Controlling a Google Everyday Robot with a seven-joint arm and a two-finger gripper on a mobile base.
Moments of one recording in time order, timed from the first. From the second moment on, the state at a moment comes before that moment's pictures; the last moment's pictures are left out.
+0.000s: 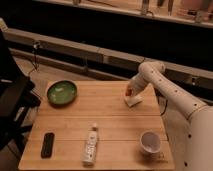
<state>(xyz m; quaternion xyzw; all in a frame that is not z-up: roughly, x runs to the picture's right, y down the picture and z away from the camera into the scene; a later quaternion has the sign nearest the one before) 0.179 0.030 0.915 -0.18 -0.18 -0.20 0.95</state>
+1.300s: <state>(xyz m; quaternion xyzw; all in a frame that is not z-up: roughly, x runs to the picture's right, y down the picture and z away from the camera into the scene) 0.185 0.031 0.920 -0.18 -0.18 -0.19 0.95</state>
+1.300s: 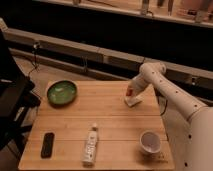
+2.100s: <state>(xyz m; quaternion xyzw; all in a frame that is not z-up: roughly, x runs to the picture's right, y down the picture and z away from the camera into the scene) 0.189 0.032 0.922 -0.18 -0.18 -0.19 0.95</state>
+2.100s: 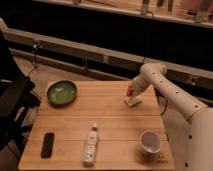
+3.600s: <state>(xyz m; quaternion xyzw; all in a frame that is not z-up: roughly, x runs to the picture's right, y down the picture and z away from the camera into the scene) 0.195 0.034 0.925 -0.17 -0.18 -0.18 0.95</state>
